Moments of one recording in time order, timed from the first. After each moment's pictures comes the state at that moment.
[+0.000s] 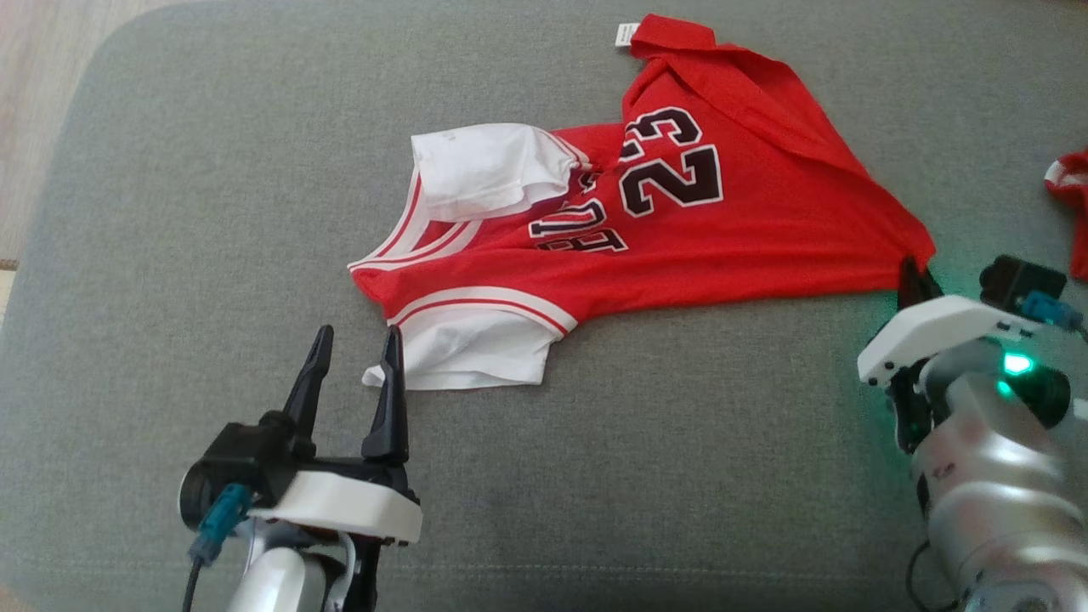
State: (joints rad) left arm -0.02 0.05 -0.27 0.07 -0.25 0.07 -0.25; right arm -0.75 -0.09 -0.40 1.27 -0.07 0.12 -0.23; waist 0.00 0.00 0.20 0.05
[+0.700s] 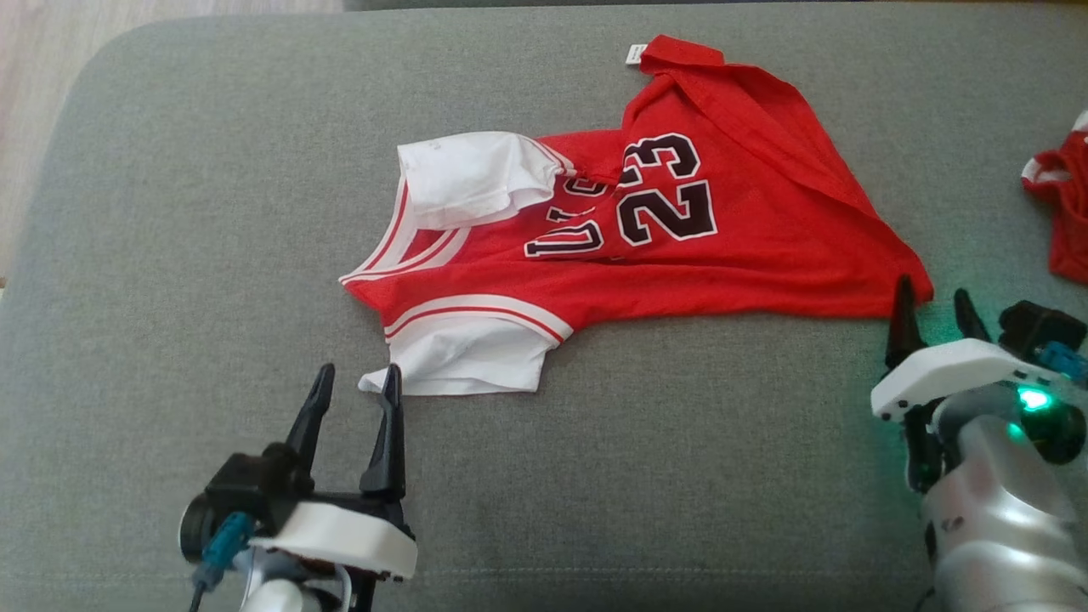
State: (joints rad) left arm 0.03 0.05 -0.24 0.09 -0.23 0.04 -0.25; right arm -0.56 -0.08 -0.28 1.04 0.09 0.12 -0.24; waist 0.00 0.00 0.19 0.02
